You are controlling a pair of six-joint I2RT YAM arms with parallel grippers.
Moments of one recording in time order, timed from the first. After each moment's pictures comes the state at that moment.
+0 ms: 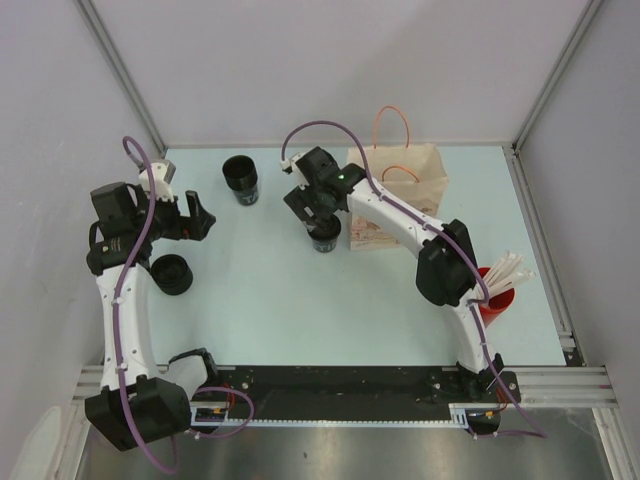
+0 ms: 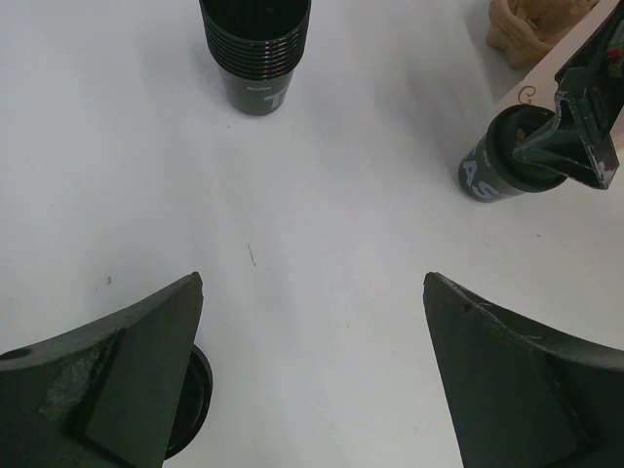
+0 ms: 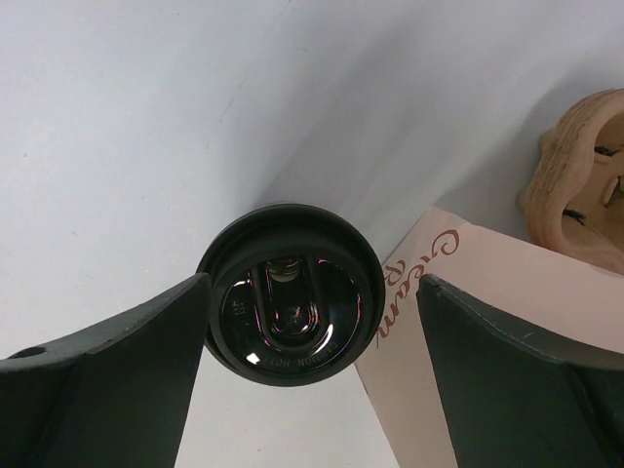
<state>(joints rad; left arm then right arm) 0.32 1.03 1.10 -0.65 0.59 0.18 0.76 2.18 2.08 -0.82 0.12 -0.07</state>
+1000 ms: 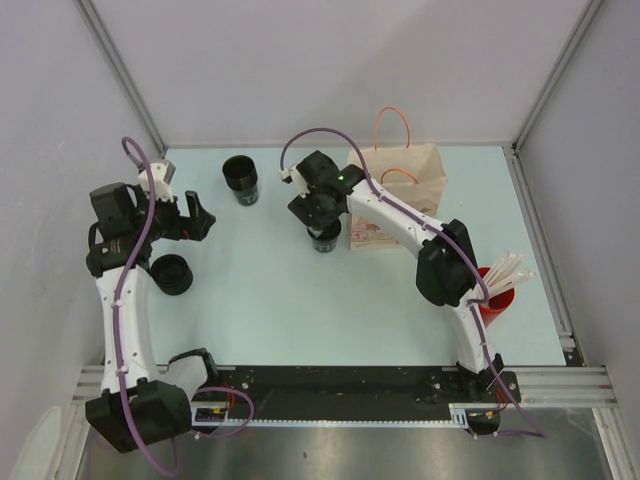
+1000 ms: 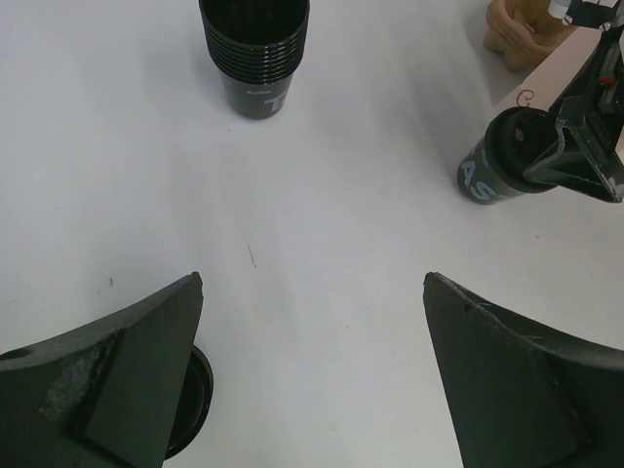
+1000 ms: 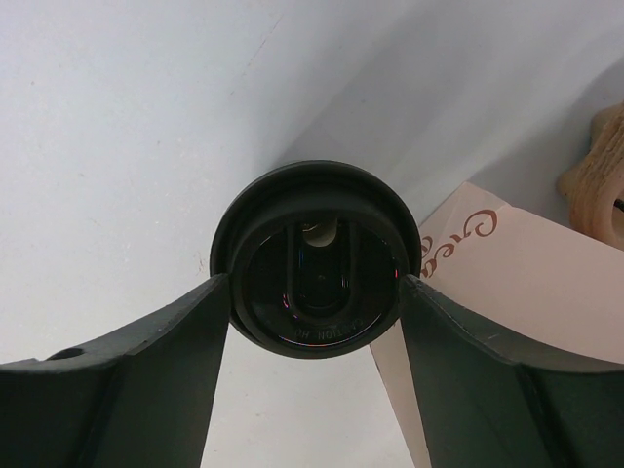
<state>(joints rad) 0.32 1.02 1.10 -0.65 0.59 0.18 0.77 2.18 2.07 -0.89 0.04 -0.12</state>
